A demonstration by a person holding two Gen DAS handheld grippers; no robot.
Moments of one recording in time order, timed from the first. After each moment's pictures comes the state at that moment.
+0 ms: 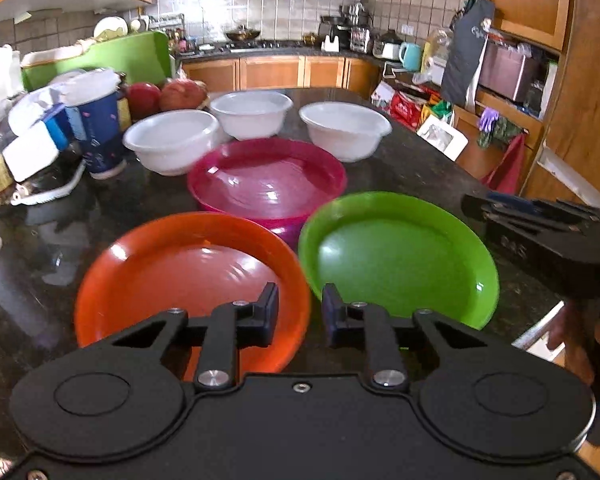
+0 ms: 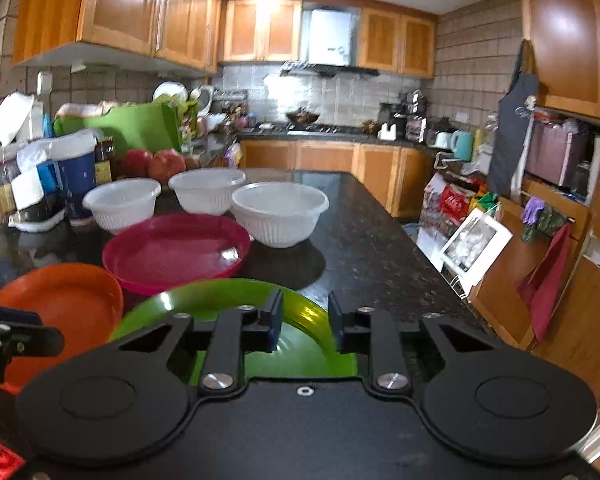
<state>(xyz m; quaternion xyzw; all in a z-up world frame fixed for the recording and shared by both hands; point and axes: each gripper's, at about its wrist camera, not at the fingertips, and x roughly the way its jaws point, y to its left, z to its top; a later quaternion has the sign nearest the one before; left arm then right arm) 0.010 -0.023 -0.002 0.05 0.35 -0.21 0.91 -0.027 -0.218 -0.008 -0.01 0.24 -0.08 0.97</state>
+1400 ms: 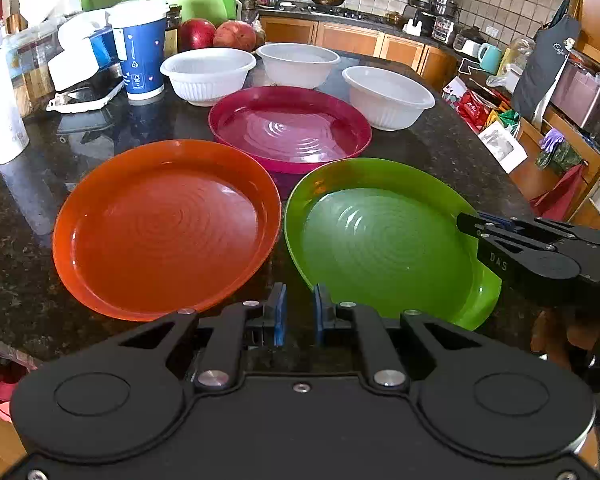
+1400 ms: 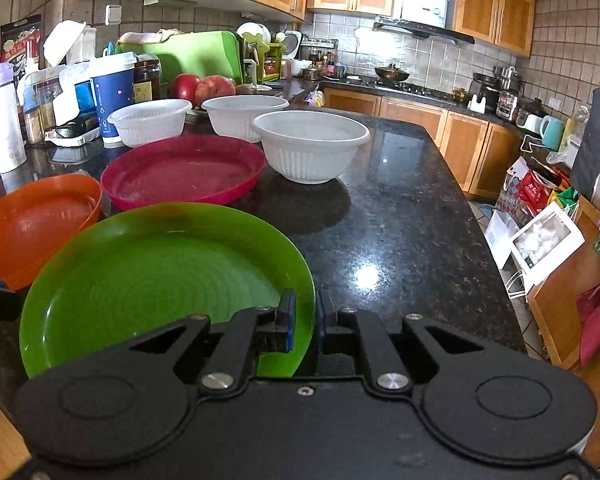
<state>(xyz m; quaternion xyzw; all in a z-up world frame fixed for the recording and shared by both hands) -0.001 -0.062 -0.016 -0.03 0.41 -0.09 0.91 0.023 -0.278 -0.056 -0.06 0.31 0.05 0.95</state>
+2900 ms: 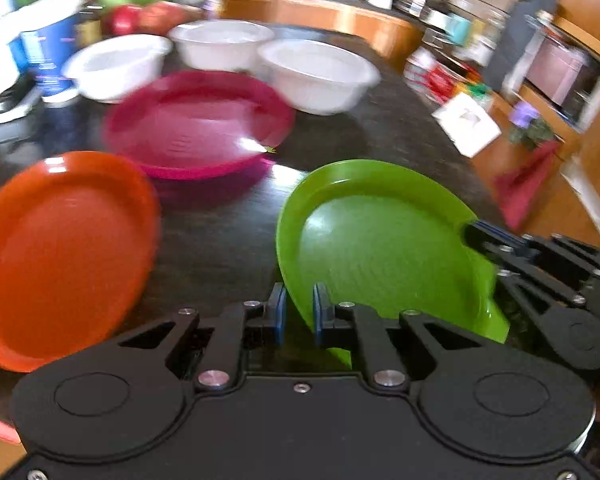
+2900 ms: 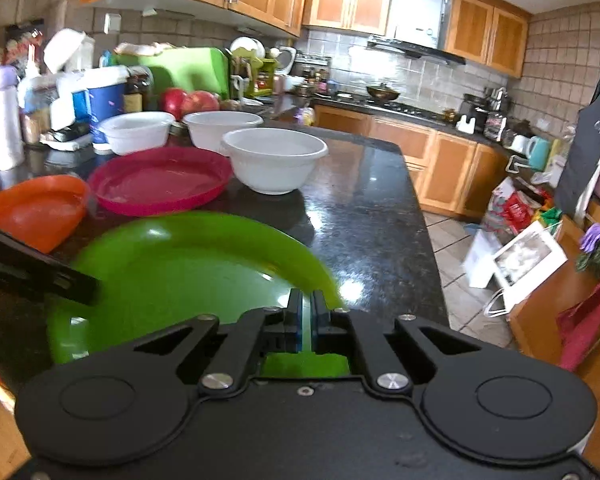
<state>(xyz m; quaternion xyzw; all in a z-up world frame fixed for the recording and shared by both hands) 0.039 -0.128 -0.022 -0.02 0.45 -0.16 0.88 -0.008 -0.315 -0.040 -0.08 0.28 0.04 0.96</state>
